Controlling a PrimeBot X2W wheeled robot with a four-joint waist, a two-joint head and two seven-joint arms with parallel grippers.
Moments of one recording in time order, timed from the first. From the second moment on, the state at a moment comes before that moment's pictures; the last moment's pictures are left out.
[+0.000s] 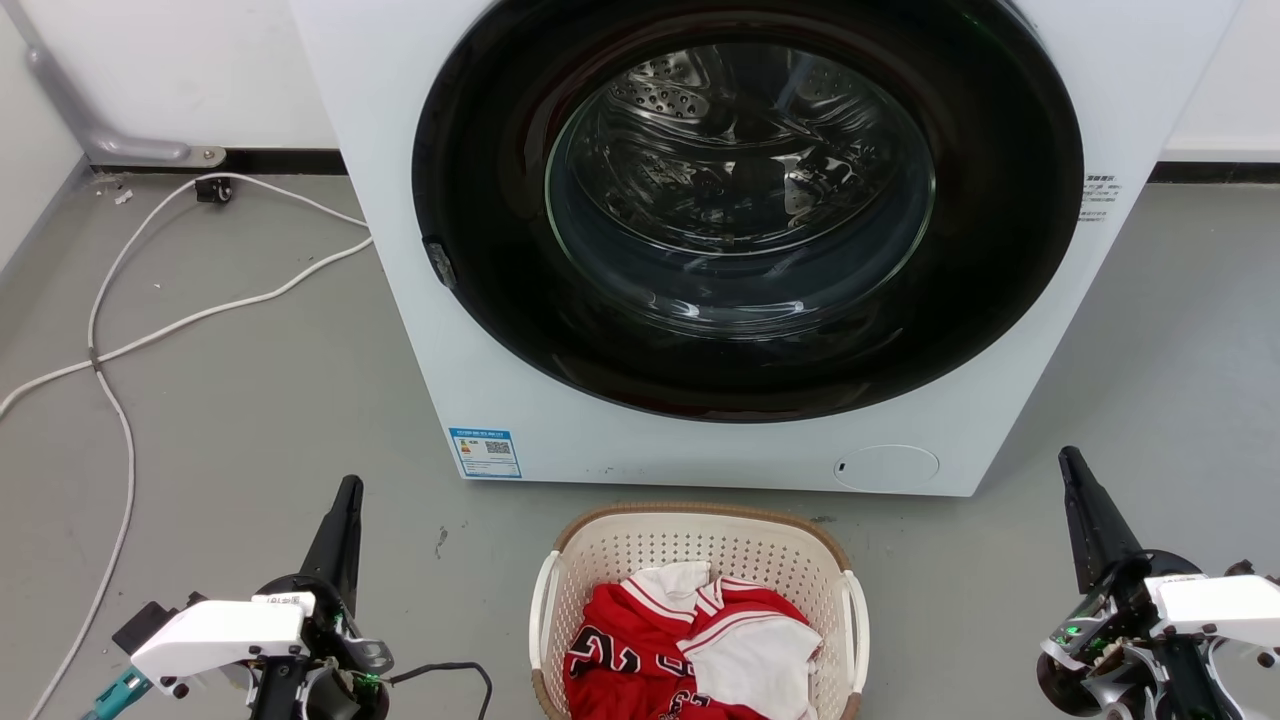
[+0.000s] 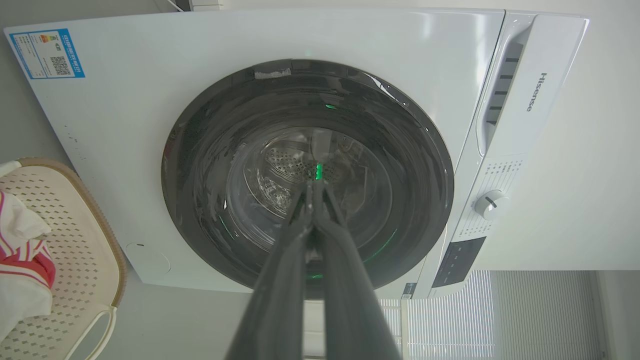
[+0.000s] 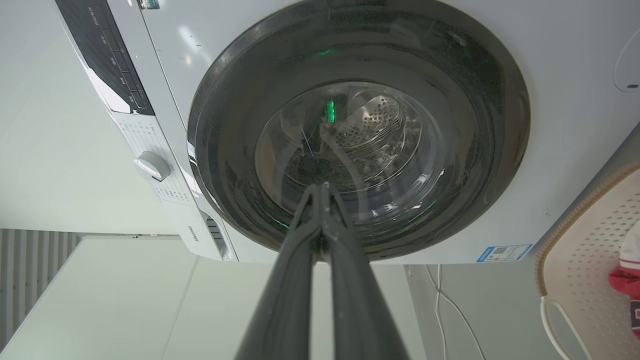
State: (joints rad) left arm -0.10 0.05 0.11 0.25 -1.61 -0.13 0.11; right arm -0.10 -0.05 -0.11 0.24 1.62 0.13 0.12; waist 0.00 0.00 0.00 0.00
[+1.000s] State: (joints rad) left arm -0.10 0.05 0.11 0.25 -1.61 -0.13 0.11; right arm -0.10 -0.05 -0.11 0.24 1.62 0.13 0.12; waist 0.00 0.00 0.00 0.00
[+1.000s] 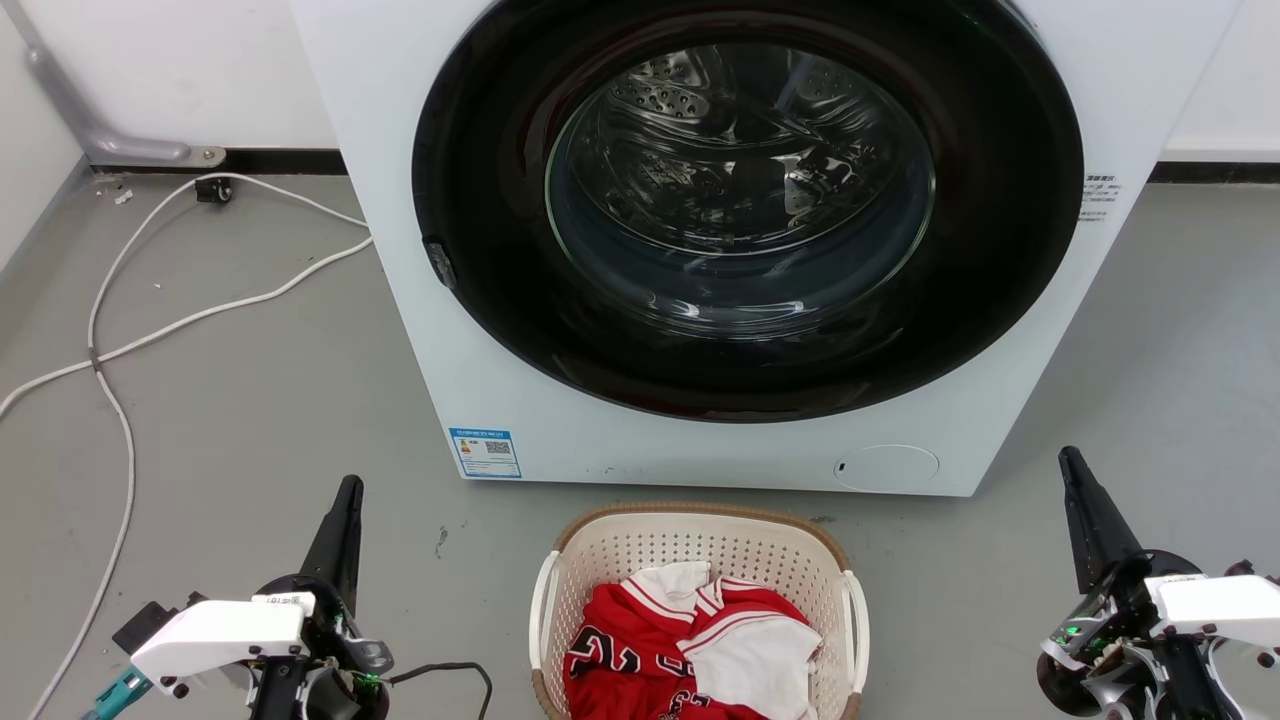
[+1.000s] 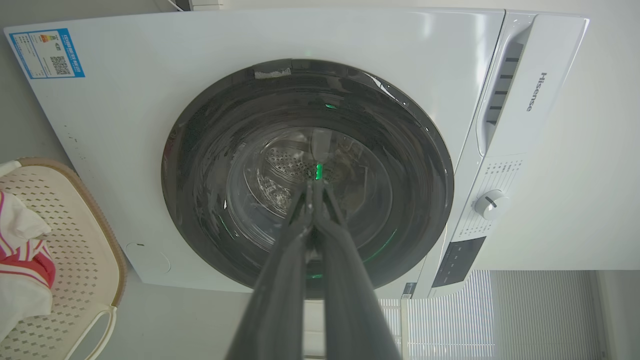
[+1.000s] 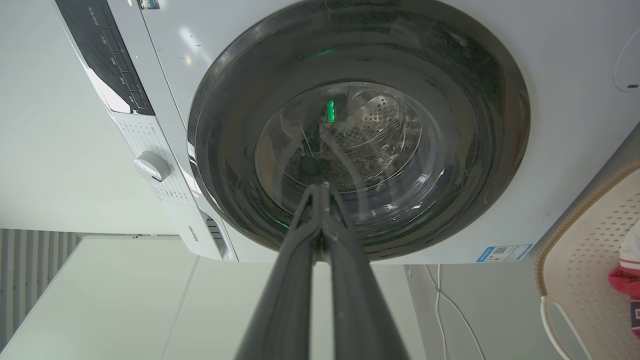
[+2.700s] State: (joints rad) left arm -0.06 0.05 -0.02 0.16 -0.91 -0.04 -0.06; right arm 0.00 -0.05 -0.07 0.13 0.75 0.13 -0.06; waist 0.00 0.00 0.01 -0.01
